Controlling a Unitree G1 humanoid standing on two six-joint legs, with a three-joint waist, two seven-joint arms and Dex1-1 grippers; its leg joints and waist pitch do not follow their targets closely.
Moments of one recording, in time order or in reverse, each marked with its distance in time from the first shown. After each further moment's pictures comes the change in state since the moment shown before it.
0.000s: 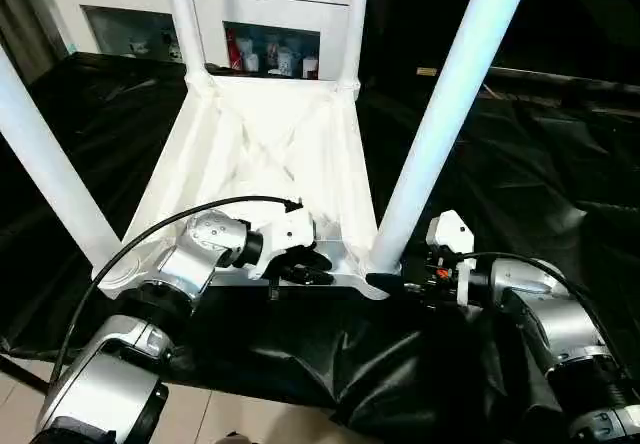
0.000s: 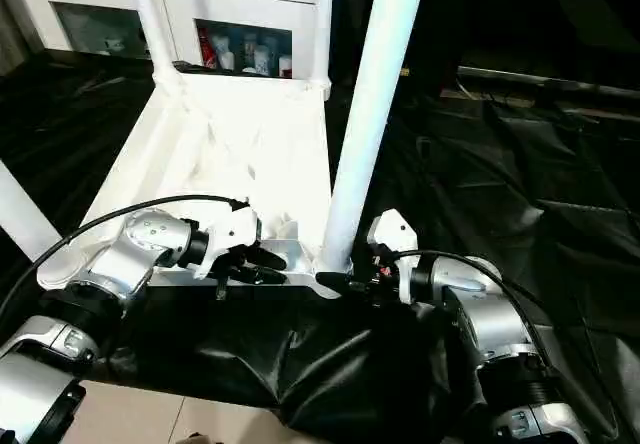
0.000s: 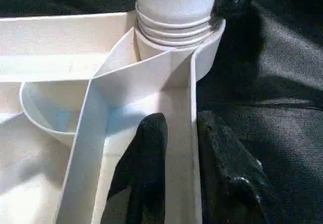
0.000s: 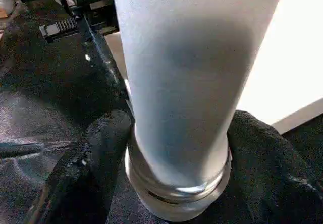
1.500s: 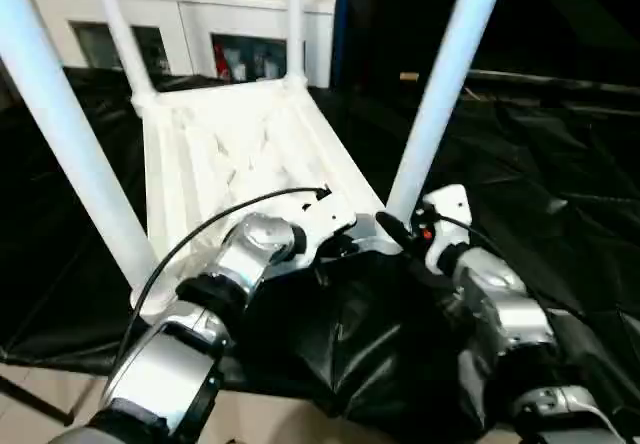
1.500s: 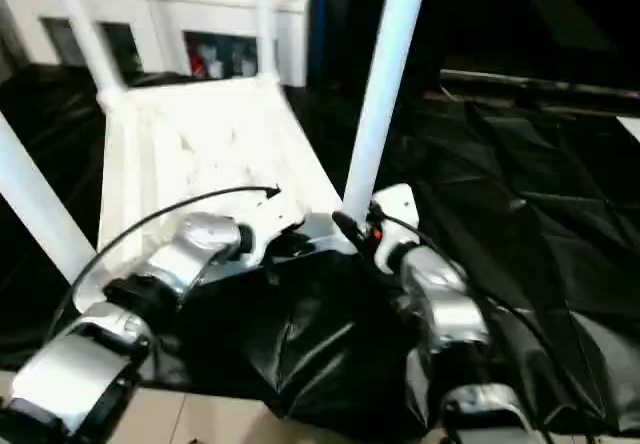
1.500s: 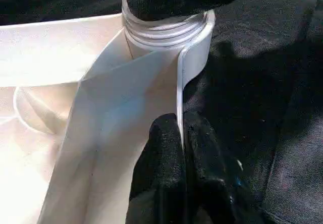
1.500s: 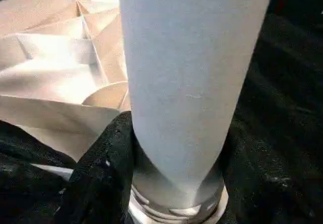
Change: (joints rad) left arm -0.105 -0.229 0.027 0.199 0.070 0.120 0.443; right arm -0.110 0.241 -0.132 0.224 -0.087 -0.053 -0.593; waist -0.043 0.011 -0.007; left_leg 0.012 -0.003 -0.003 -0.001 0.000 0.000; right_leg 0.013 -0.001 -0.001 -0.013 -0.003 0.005
